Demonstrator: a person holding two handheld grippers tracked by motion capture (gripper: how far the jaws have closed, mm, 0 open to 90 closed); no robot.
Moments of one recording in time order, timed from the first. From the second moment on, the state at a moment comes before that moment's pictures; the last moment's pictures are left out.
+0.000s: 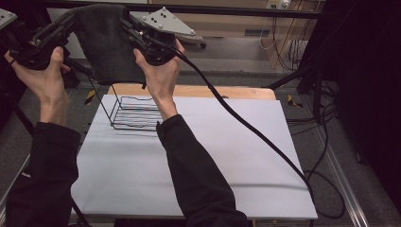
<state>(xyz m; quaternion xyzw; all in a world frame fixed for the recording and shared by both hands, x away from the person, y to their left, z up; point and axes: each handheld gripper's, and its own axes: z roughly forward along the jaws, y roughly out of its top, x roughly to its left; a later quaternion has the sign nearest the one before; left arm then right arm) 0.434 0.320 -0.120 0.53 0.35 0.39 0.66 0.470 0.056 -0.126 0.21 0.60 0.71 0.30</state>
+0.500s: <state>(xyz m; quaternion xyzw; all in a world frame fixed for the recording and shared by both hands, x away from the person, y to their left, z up) 0.463 0.326 -0.113 0.53 0.37 0.39 0.66 0.501 0.060 -0.122 0.21 0.59 0.72 0.30</state>
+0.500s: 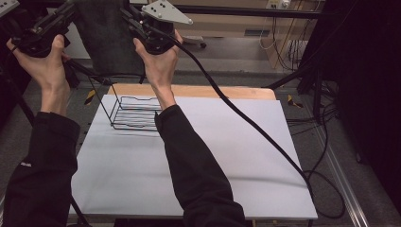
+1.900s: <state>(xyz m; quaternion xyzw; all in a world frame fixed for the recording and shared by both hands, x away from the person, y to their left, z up) 0.500 0.331 -0.158 0.57 0.38 0.36 0.63 0.538 0.060 -0.167 0.23 0.63 0.68 0.28</state>
